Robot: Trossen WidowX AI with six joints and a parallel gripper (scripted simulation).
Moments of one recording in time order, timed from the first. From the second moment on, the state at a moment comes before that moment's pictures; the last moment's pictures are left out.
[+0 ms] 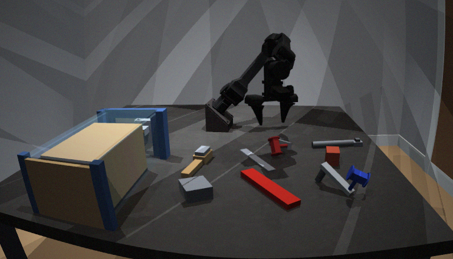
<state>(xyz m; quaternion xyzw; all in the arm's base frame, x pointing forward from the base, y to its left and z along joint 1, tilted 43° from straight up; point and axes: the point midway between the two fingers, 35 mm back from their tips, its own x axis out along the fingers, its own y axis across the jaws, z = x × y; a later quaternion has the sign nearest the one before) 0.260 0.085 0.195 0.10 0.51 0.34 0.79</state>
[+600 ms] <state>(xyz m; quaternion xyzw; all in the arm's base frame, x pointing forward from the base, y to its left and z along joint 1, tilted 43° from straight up) 0.274 0.149 0.171 0.11 0.53 0.36 0.76</state>
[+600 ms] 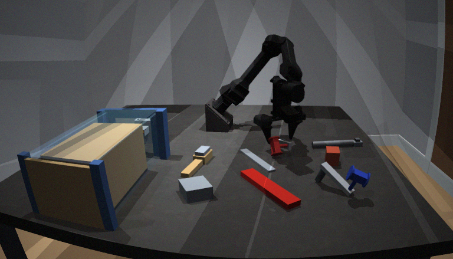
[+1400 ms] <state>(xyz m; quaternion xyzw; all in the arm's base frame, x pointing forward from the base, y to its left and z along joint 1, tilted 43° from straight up) 0.278 0.162 0.158 0.11 0.53 0.36 0.76</state>
